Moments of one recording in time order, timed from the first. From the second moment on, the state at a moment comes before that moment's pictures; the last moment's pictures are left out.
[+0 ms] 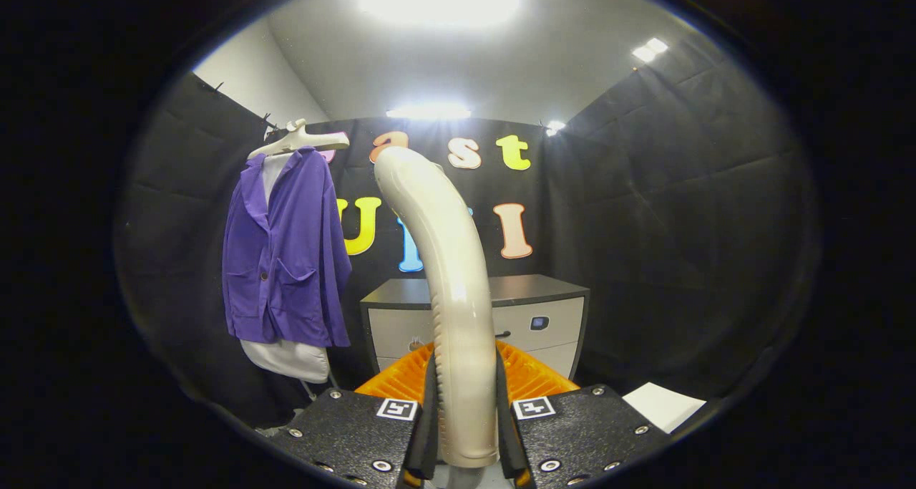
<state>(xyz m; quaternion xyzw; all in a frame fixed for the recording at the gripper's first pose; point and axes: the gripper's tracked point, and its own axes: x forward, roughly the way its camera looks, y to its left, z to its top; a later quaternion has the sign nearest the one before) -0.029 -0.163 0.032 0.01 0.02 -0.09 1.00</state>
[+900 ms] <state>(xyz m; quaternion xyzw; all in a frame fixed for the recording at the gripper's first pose) -0.032 -0.138 0.031 0.00 0.03 -0.09 1.00</state>
